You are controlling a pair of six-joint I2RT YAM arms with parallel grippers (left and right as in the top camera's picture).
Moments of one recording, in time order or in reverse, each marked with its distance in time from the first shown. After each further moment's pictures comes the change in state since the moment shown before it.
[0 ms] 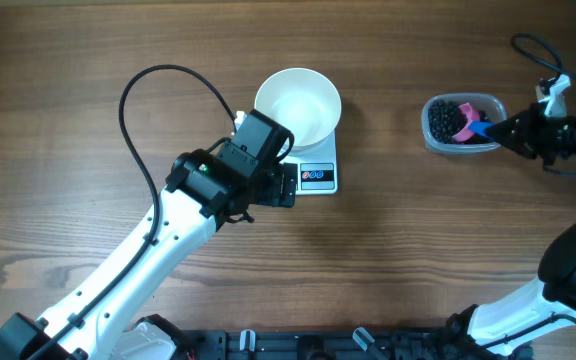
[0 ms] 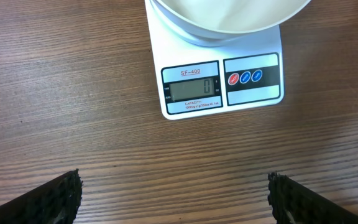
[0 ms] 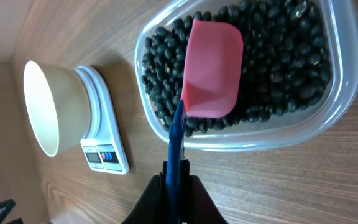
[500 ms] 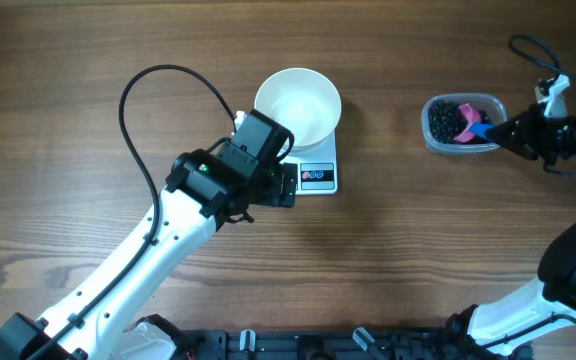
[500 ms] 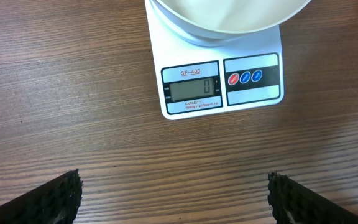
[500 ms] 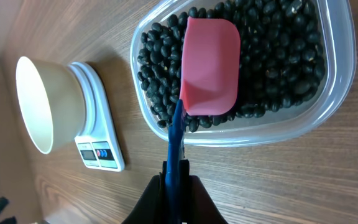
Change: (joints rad) left arm 0.000 0.000 0.000 0.000 0.000 0.000; right arm 0.005 0.000 0.009 -0.029 0.025 -0.008
